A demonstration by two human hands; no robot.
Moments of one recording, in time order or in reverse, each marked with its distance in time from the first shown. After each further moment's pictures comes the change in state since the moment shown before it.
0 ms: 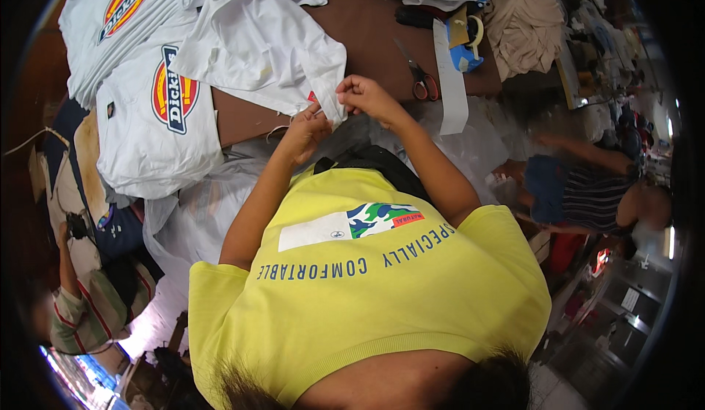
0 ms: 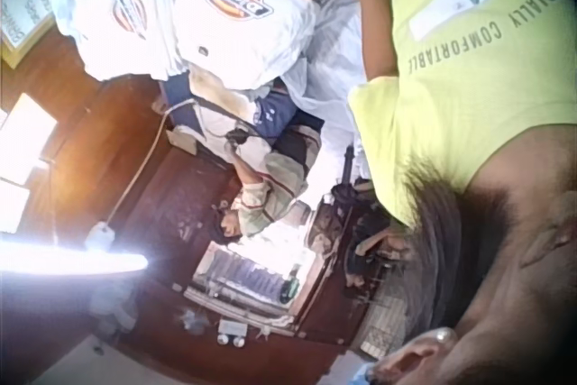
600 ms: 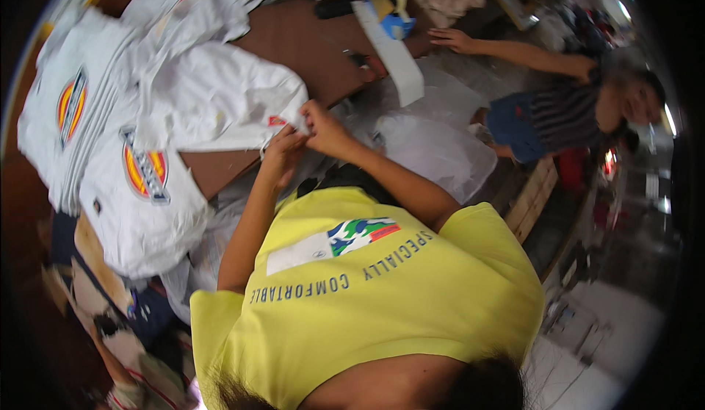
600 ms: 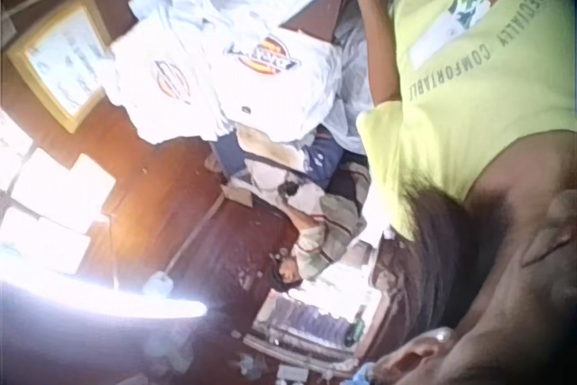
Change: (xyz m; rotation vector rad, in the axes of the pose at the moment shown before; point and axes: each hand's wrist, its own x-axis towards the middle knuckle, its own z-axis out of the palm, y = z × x) left_hand 0.008 -0.006 0.000 0.119 -0.095 -0.181; right_hand -0.031 0.050 0.054 -0.419 0.547 -0.339
